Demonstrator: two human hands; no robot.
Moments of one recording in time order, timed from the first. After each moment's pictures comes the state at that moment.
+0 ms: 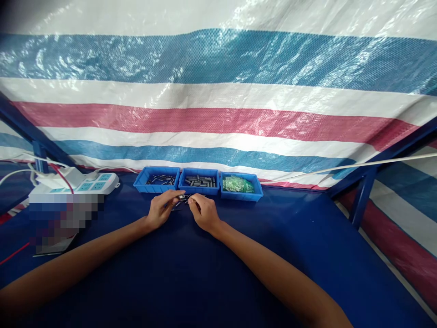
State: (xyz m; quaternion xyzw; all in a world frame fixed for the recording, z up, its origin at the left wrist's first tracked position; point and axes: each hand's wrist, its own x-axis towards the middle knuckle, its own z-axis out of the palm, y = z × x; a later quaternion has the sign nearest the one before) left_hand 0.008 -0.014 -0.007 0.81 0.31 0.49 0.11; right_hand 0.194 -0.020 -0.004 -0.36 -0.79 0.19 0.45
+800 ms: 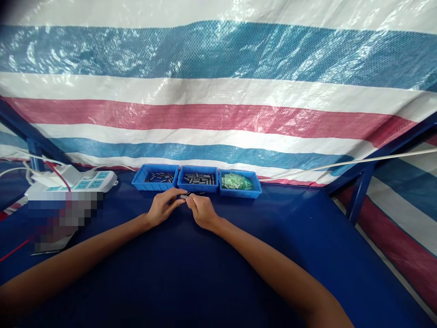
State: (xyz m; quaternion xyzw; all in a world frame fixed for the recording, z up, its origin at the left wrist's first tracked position) left_hand 0.012 -0.012 -0.003 0.83 0.34 0.43 0.12; right_hand 0.195 -0.015 -0.010 -0.34 -0.82 0.22 0.40
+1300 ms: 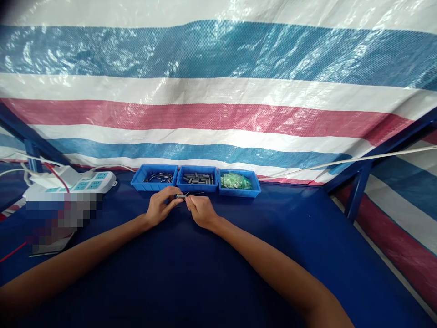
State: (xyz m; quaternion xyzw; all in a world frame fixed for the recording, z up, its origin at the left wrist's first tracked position) left_hand 0.012 -0.013 -0.001 0.81 0.34 0.46 0.11; right_hand 0.194 -0.017 -0.006 -0.33 -0.82 0.22 0.41
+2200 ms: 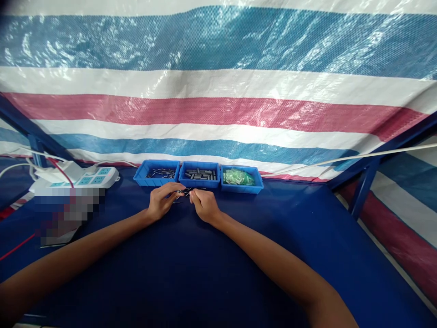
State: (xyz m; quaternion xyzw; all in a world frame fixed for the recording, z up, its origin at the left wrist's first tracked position) left_hand 0.009 -0.012 -0.002 0.81 0.30 0.49 0.12; right_hand 0.196 -0.017 -0.006 -0.34 -0.80 0.22 0.44
